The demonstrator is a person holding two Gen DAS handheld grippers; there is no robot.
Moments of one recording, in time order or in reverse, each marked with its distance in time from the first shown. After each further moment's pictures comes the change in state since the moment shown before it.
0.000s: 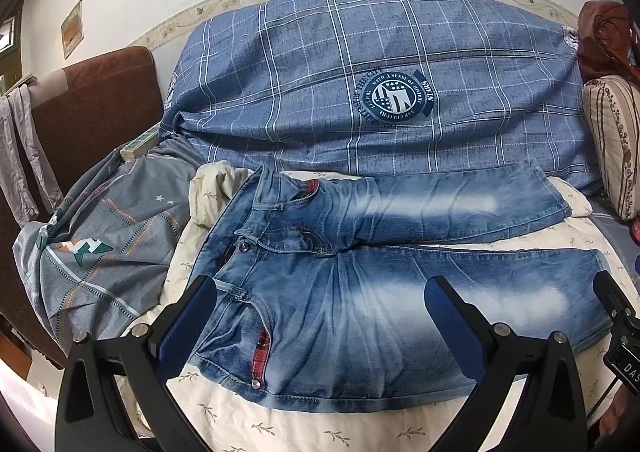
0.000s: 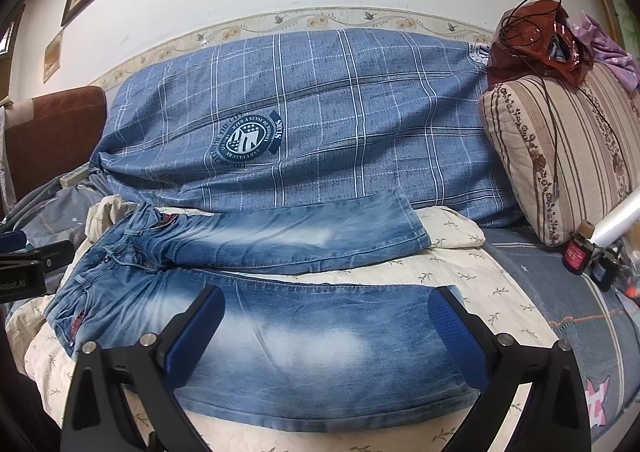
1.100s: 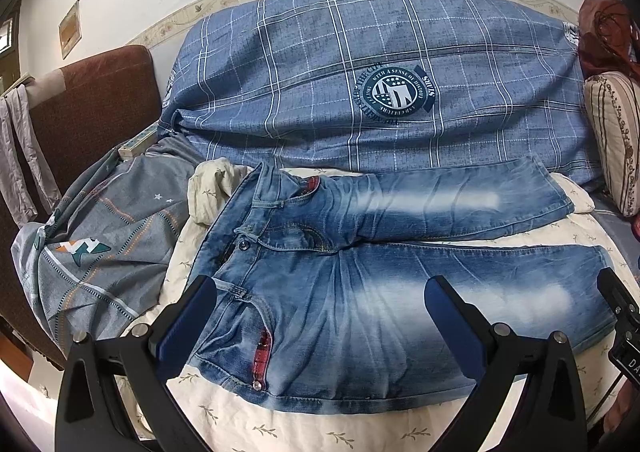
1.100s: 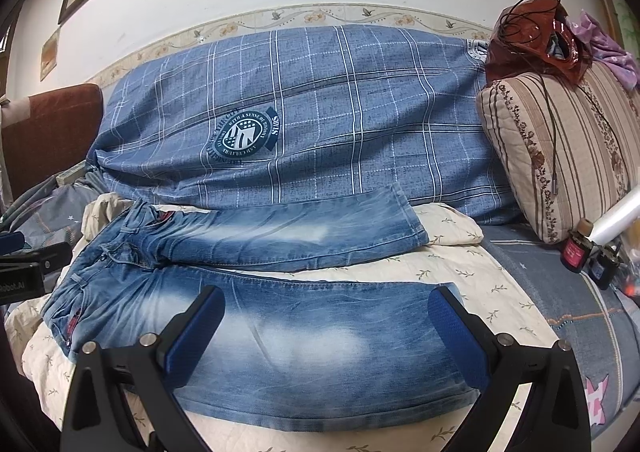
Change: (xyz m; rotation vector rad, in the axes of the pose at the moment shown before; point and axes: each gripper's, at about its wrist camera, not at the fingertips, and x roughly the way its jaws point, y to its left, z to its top) left arm 0.006 0.002 -0.001 0.006 0.008 -0.001; right arm 0.003 0.000 -0.001 0.000 0.014 -0.012
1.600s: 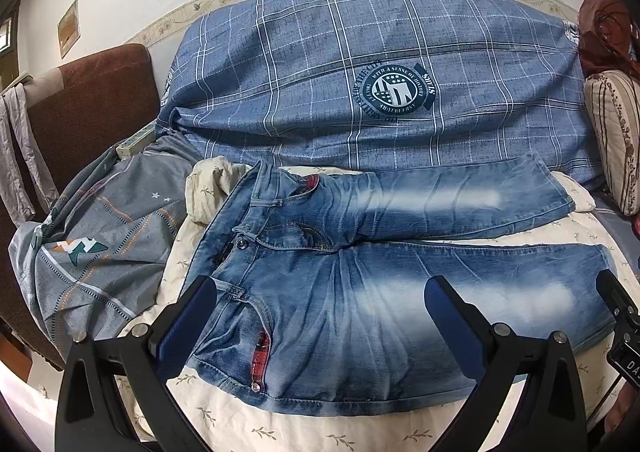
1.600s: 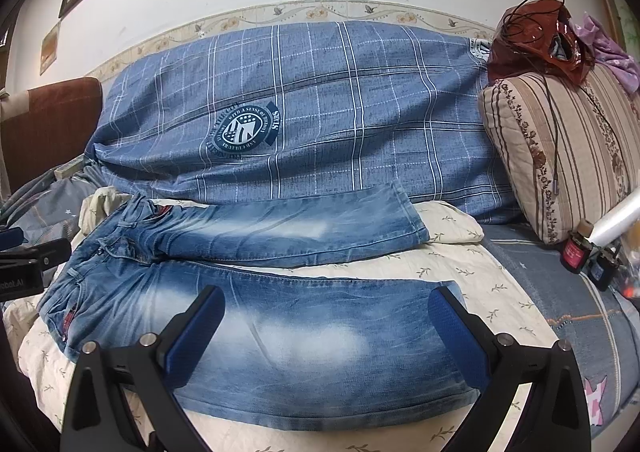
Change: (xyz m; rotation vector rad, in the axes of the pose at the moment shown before) left arm 0.006 0.000 -0.001 -0.001 0.004 -0.003; right arm 0.004 0.004 -0.002 -0.016 0.011 -0.009
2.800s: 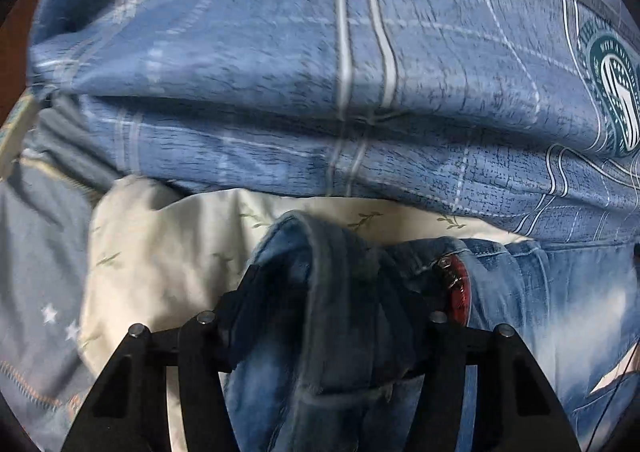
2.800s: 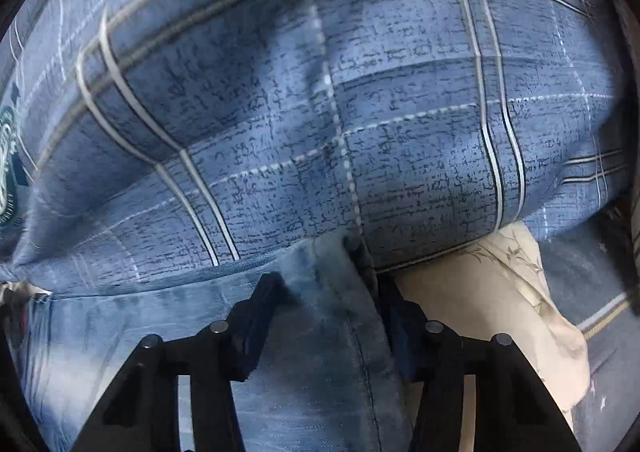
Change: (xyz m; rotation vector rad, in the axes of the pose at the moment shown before) left arm 0.332 0.105 0.138 -0.042 0.449 -0.101; right arm 0.357 -0.122 0.108 0.185 0.502 -0.063
